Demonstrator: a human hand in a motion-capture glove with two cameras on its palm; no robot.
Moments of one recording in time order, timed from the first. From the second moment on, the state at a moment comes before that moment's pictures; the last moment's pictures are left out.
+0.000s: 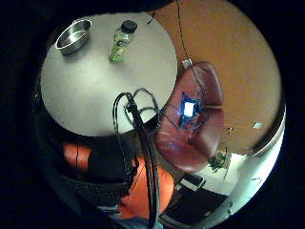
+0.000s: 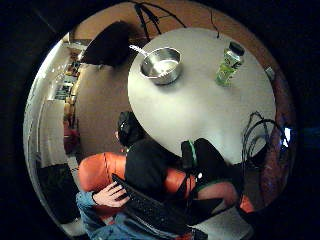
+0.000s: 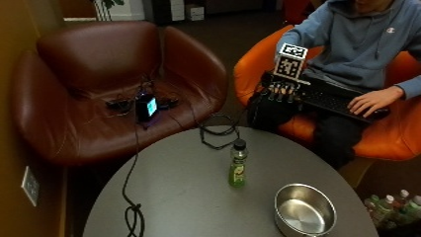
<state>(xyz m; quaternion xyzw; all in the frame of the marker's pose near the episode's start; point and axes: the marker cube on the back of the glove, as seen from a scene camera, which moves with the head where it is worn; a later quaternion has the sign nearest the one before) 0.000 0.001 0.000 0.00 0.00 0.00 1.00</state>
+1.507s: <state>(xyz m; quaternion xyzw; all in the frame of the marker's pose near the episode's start) 0.137 -0.013 -0.001 0.00 -0.01 0.08 1.00</state>
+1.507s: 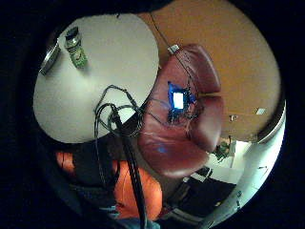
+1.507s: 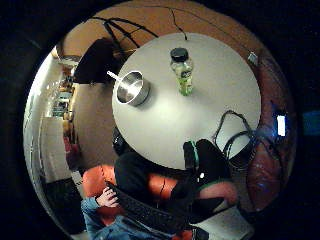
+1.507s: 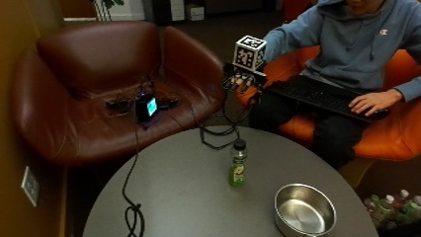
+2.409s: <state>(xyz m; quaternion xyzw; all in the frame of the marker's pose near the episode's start) 0.172 -0.104 0.144 -0.10 -0.44 0.06 0.89</state>
